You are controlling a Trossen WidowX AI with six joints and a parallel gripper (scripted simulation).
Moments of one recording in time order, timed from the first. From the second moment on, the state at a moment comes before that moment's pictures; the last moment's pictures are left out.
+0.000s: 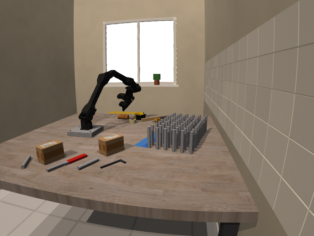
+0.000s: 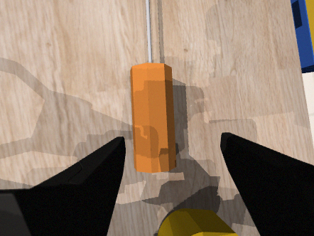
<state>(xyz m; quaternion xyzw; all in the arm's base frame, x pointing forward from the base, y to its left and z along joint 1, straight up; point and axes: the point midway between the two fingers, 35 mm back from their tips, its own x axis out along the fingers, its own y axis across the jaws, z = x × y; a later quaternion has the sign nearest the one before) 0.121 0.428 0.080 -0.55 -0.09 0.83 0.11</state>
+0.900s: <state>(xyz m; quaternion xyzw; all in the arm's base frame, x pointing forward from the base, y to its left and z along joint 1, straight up) 0.102 0.435 0.183 -0.54 -0.09 0.83 0.10</state>
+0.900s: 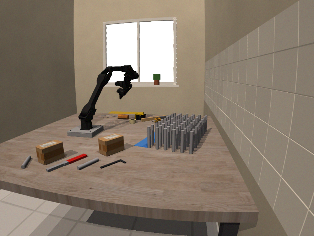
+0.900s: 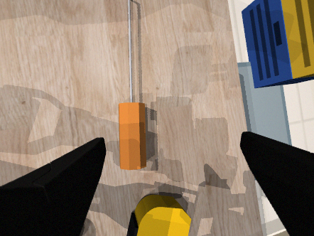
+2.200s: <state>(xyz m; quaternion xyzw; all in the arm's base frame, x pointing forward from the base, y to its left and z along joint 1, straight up) 0.363 0.237 0.123 -0.41 0.39 0.47 0.67</state>
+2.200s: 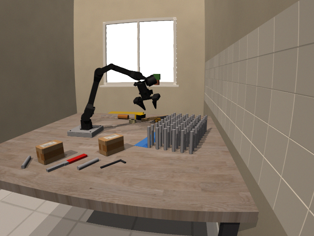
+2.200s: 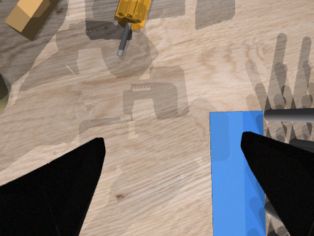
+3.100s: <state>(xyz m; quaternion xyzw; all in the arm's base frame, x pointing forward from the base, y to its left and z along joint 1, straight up) 0.402 0.033 0.090 -0.05 0.44 0.00 0.90</state>
